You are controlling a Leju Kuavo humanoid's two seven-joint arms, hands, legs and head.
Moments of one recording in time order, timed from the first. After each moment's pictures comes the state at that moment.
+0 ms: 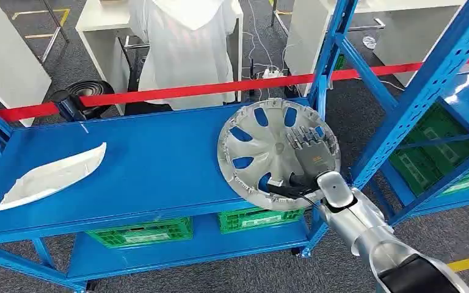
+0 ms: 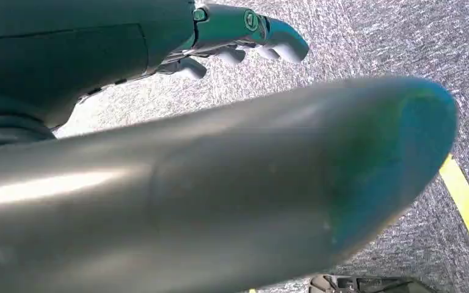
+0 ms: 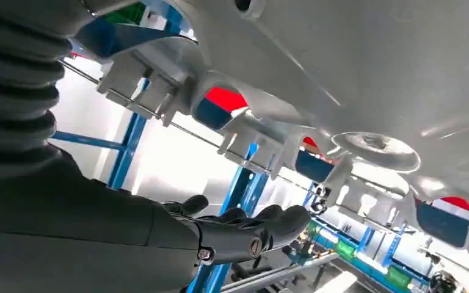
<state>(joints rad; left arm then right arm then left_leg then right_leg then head) -0.08 -0.25 0.88 -0.19 -1.29 0.47 0.04 -0.60 -0.21 0.41 -0.65 1.56 -0.43 0.09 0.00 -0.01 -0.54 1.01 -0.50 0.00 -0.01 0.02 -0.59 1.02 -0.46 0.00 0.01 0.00</state>
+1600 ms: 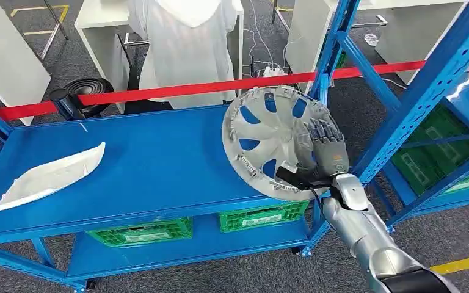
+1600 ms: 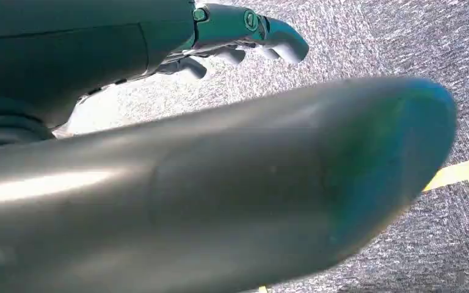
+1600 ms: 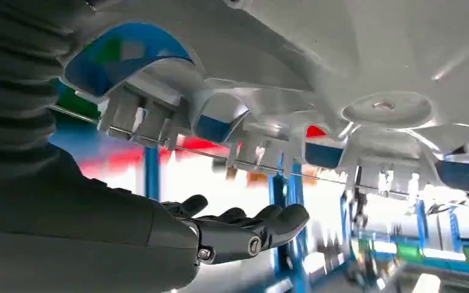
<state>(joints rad) -0.08 -0.23 0.87 -0.19 -1.31 0.48 0.09 -0.55 -0.15 0.13 -0.67 1.33 -0.59 -0.12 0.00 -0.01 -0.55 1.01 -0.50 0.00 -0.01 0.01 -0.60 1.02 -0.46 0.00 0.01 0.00</state>
